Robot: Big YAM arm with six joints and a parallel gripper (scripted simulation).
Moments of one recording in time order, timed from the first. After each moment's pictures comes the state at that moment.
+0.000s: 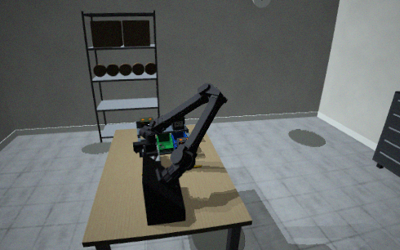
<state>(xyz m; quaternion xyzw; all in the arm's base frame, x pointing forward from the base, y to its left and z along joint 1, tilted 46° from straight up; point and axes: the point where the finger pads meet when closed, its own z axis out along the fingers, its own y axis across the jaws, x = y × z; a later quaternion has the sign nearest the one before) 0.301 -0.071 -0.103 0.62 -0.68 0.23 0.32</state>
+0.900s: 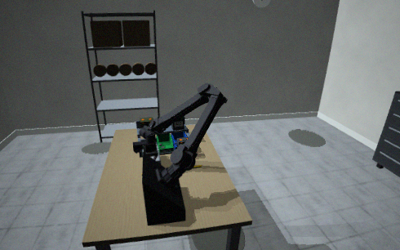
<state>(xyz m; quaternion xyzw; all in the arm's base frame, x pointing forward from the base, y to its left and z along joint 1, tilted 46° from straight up) 0.302 -0.071 -0.104 0.62 -0.68 0.23 0.31</state>
